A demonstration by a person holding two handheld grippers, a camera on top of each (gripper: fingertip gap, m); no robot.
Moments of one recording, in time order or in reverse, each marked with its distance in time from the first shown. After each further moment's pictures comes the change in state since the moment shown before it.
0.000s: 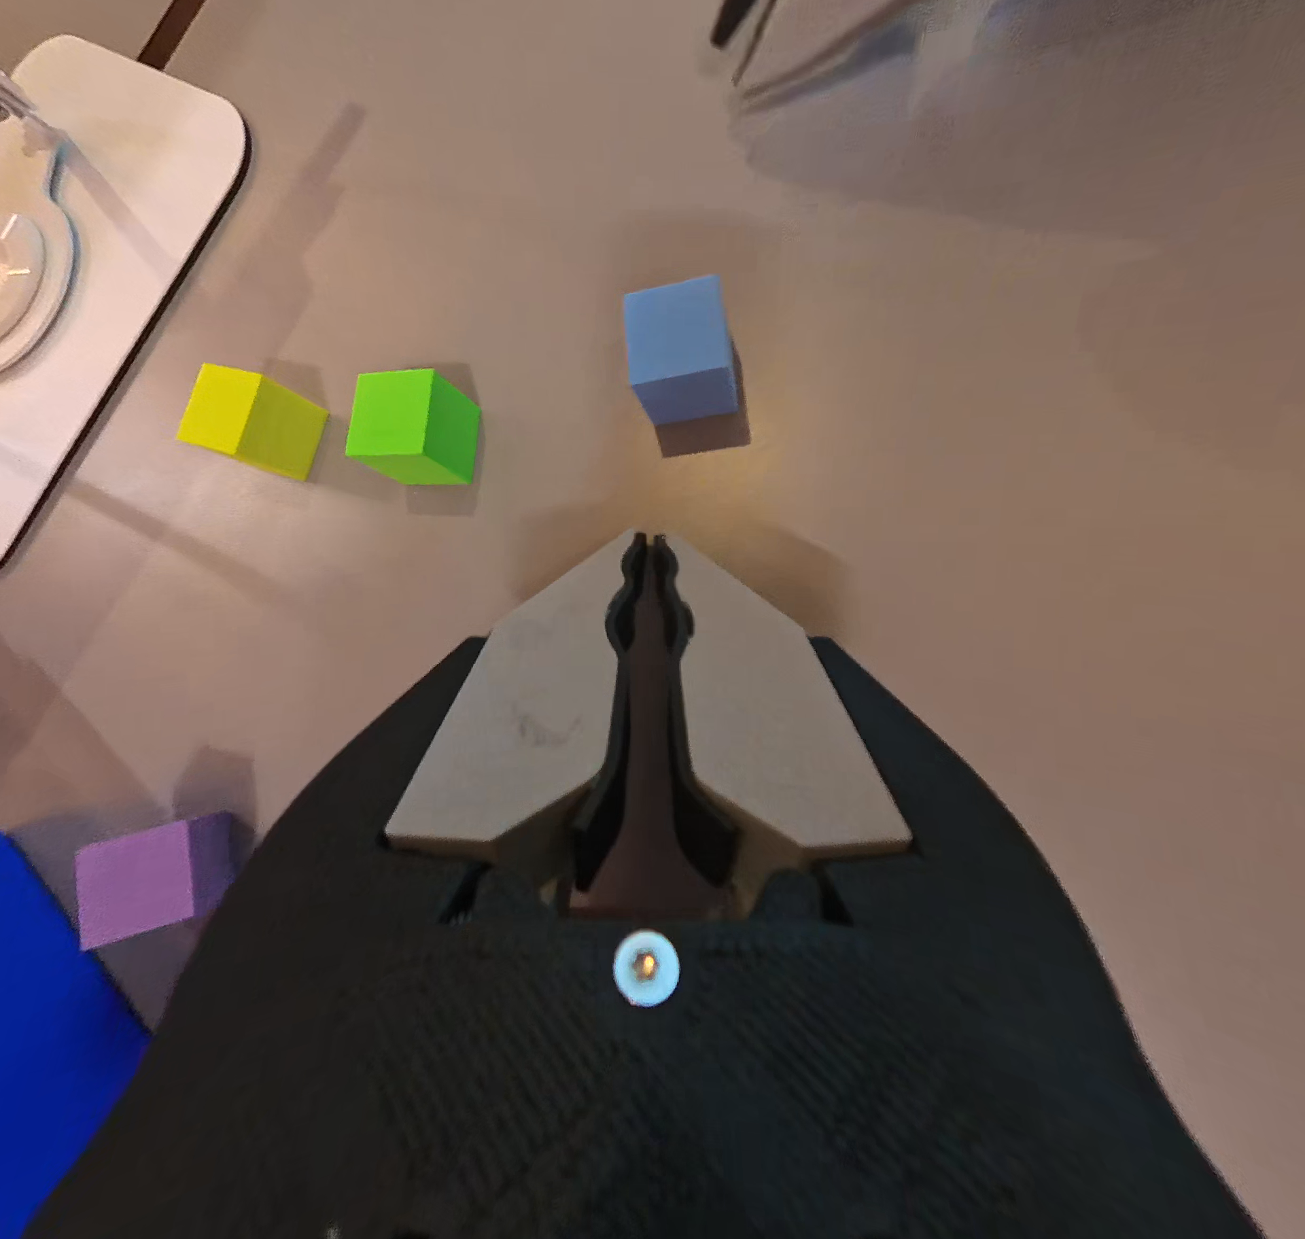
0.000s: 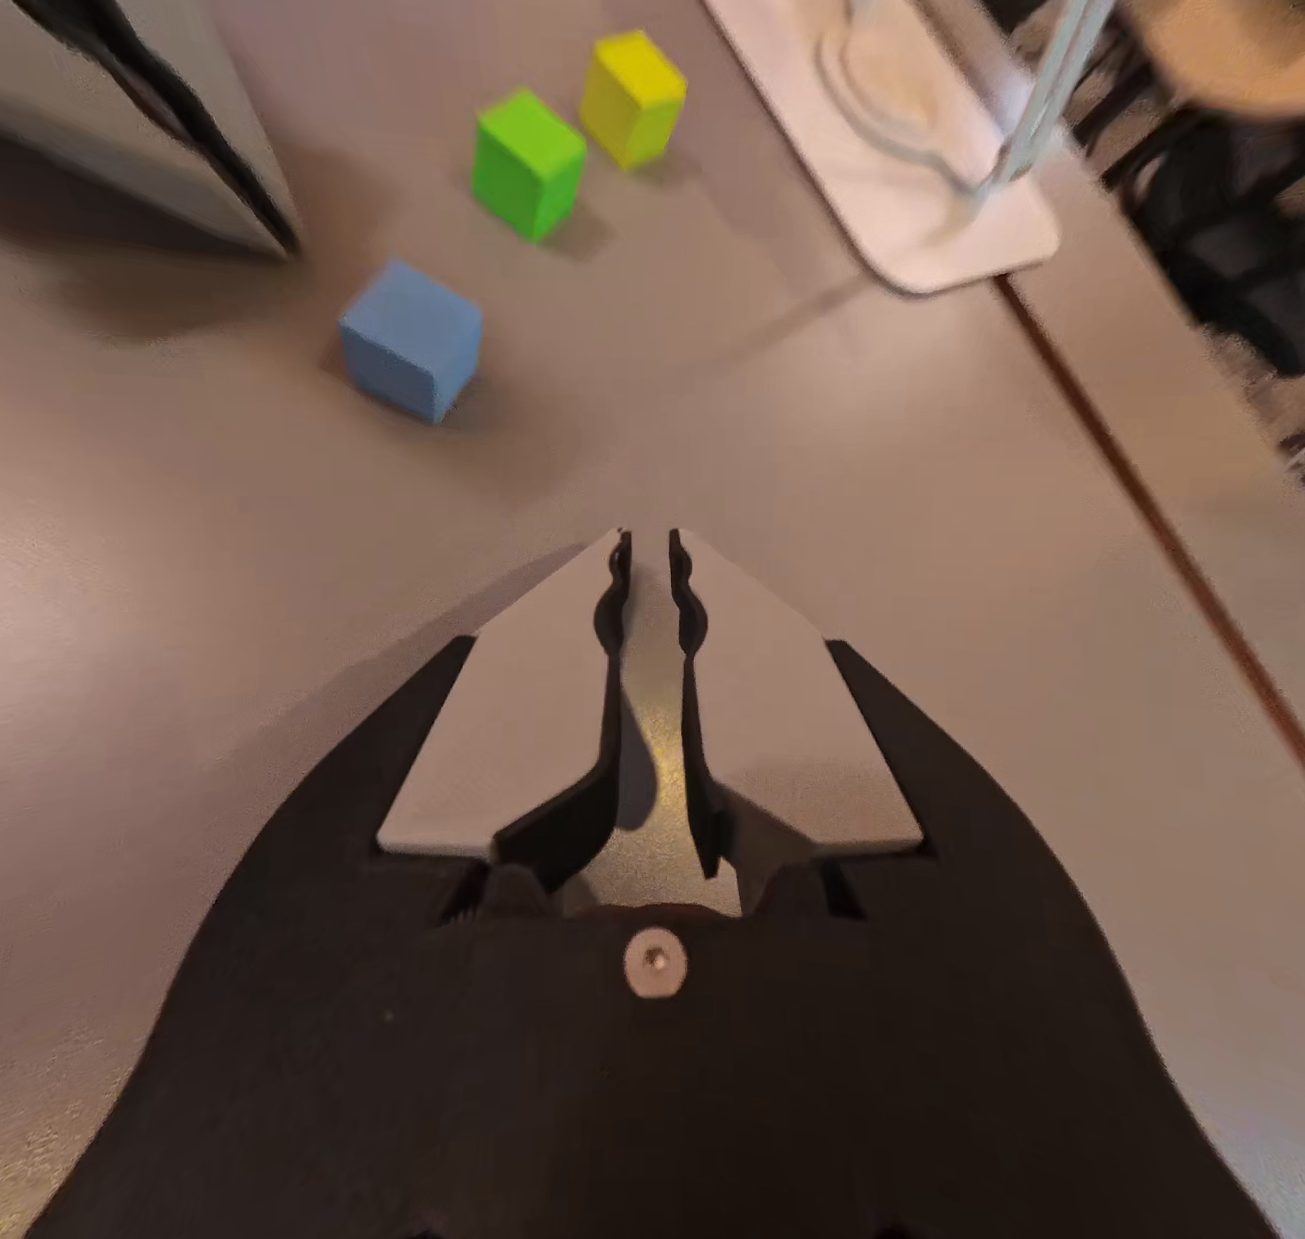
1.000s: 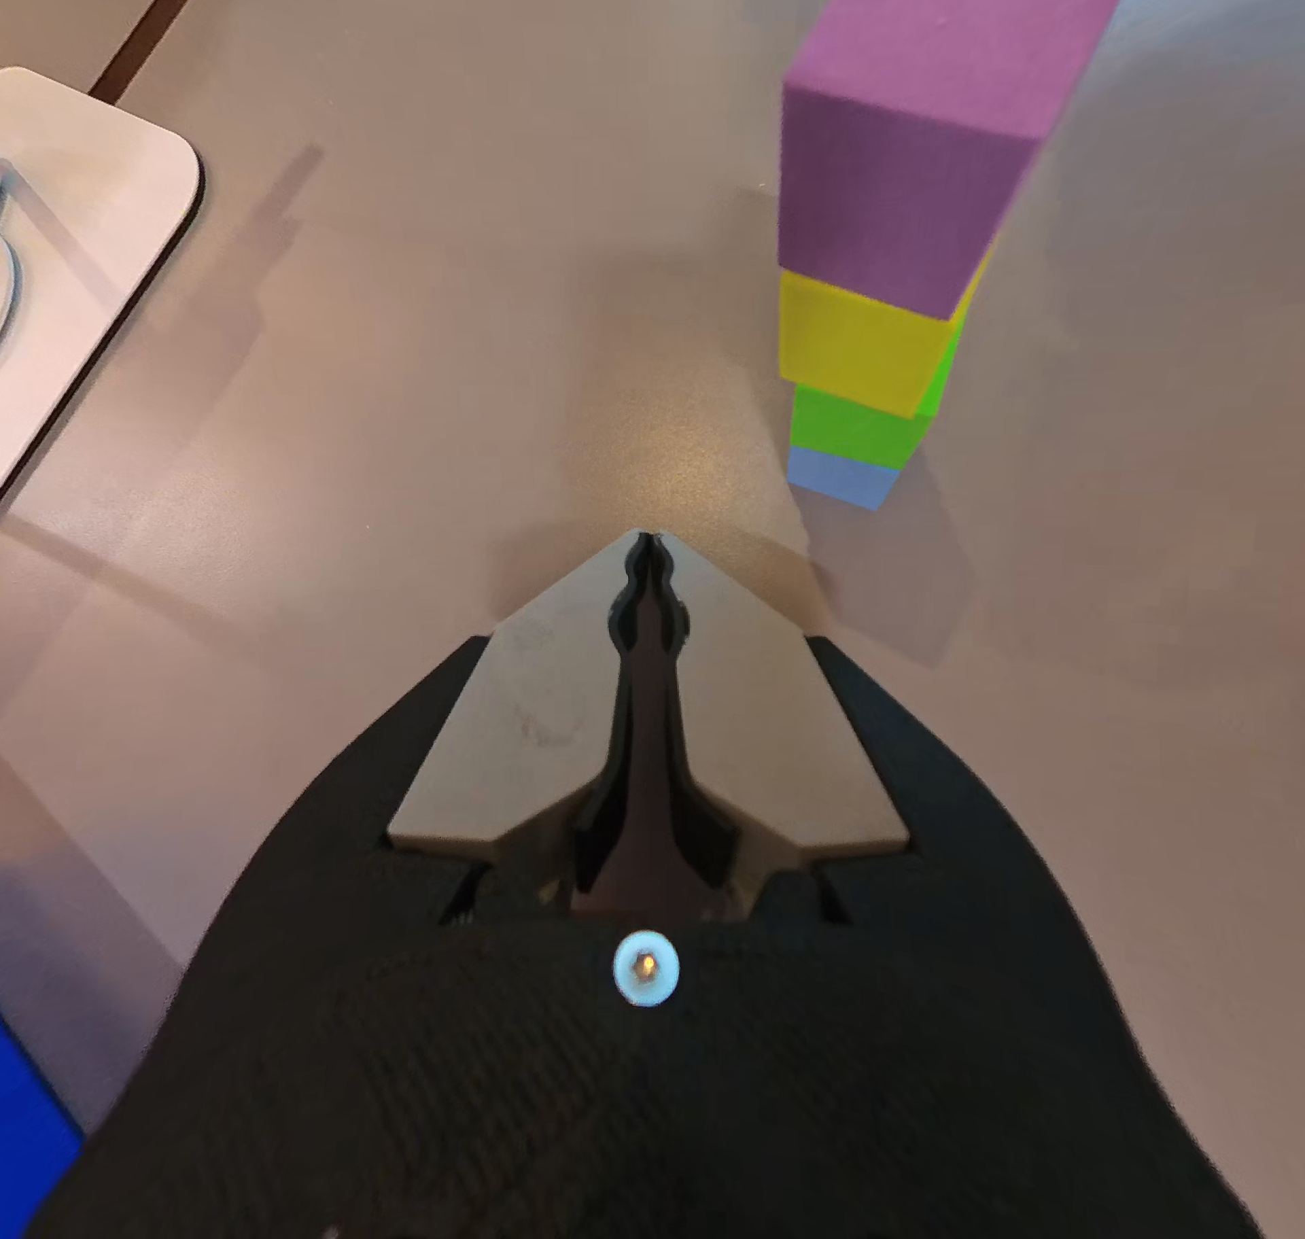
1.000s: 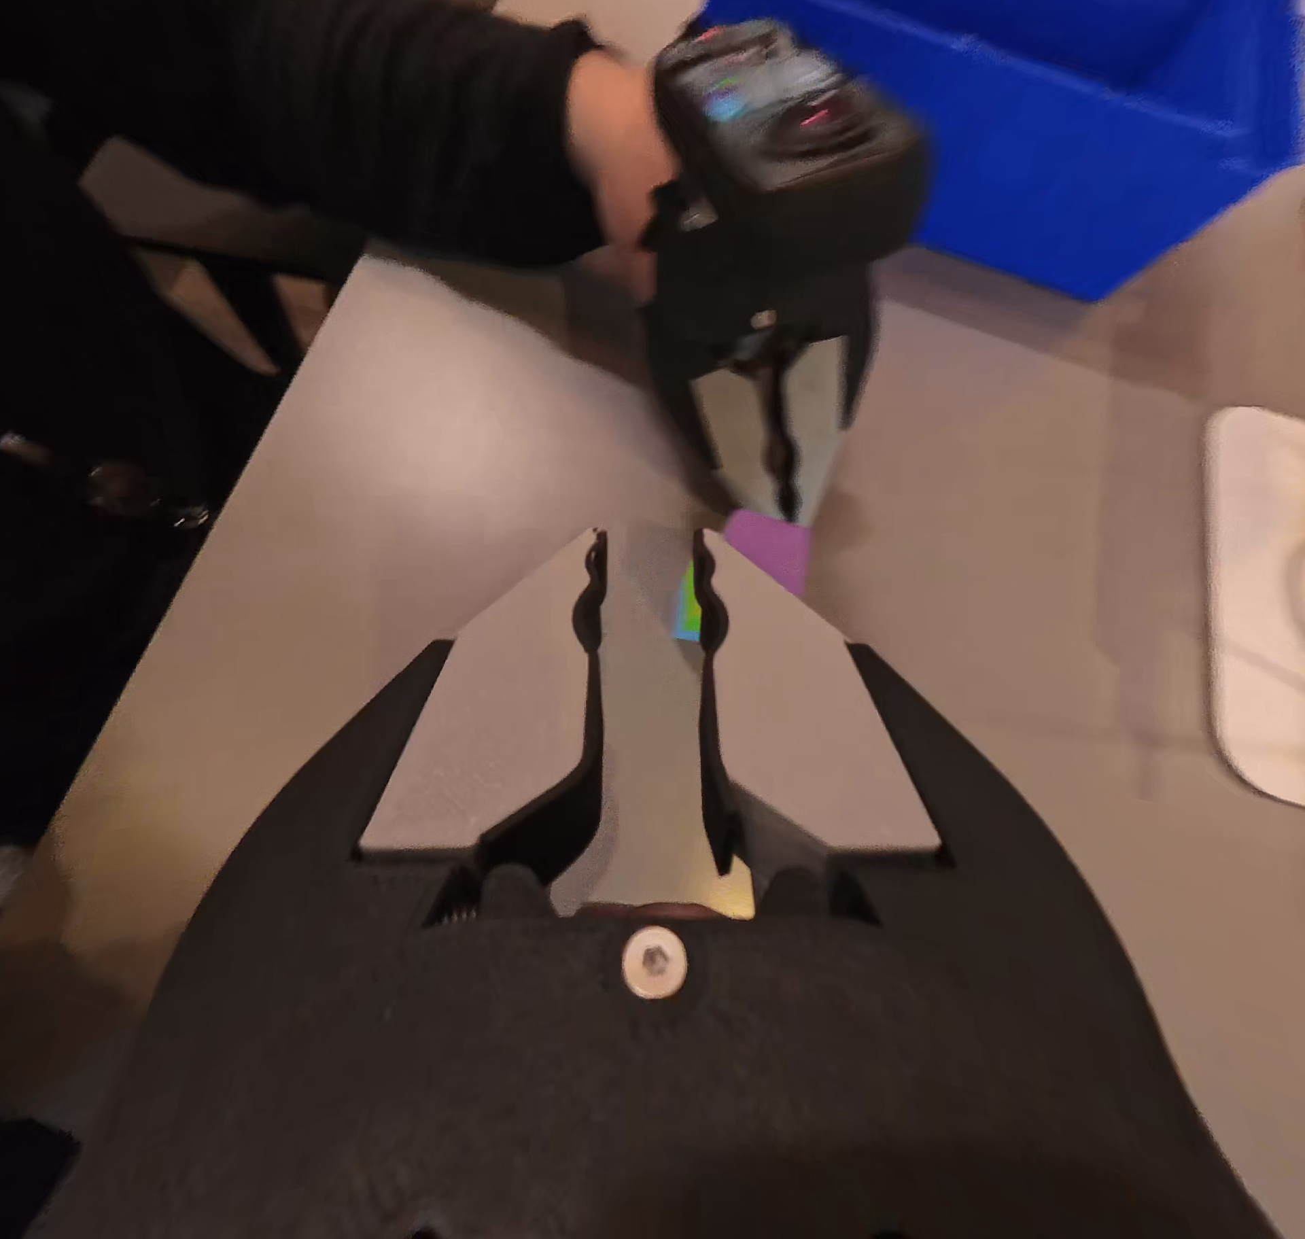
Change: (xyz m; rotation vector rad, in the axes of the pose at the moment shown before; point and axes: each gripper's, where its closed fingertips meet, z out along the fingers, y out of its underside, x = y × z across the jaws) left arm 0.015 -0.009 0.005 0.044 0.048 -0.008; right arm -0.094 -0.093 -0.104 0.153 -0.759 -0.330
